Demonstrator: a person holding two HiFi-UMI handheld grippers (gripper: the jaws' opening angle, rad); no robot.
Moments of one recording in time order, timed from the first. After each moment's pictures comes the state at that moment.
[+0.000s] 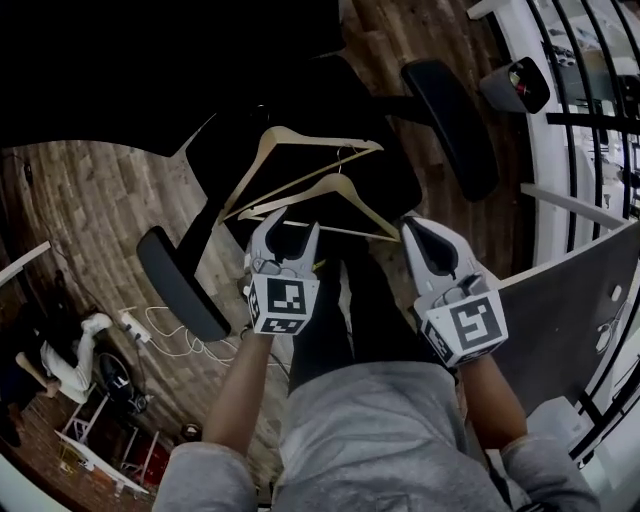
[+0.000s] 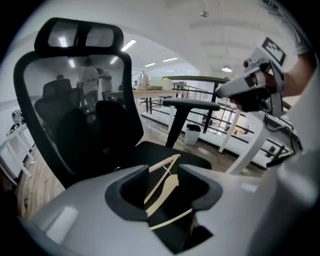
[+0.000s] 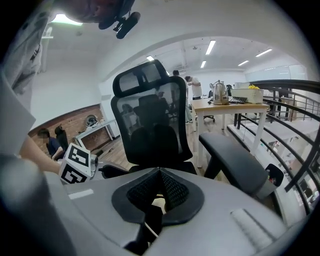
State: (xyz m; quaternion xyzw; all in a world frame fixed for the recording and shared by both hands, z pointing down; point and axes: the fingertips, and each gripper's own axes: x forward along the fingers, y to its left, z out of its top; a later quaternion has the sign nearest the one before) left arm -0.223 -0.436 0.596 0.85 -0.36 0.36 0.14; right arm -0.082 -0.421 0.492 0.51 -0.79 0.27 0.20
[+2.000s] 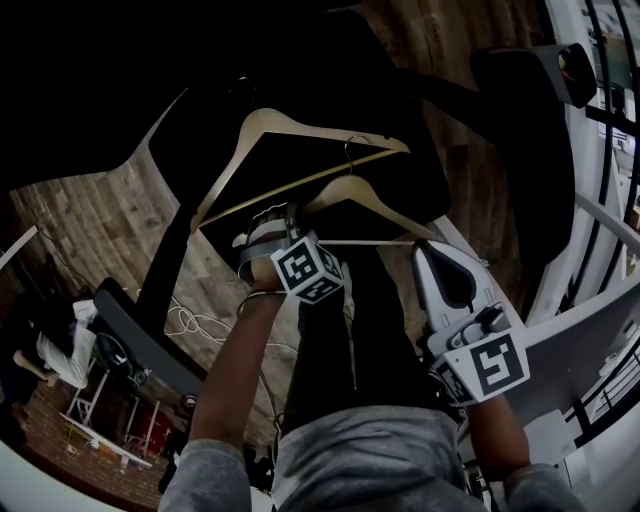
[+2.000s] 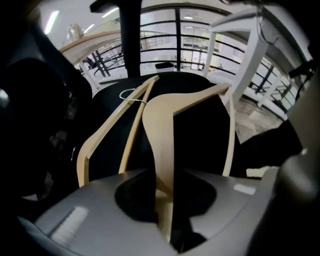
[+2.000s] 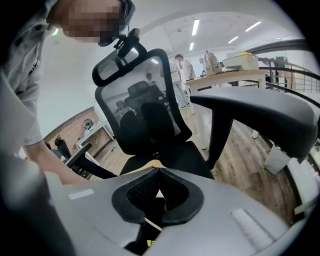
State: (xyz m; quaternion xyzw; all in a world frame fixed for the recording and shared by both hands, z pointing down) left arm -0.217 -0.422 0.835 0.76 -0.14 0.63 0.04; right arm -0.082 -0.449 0.604 0.49 -0.78 0.36 0.18
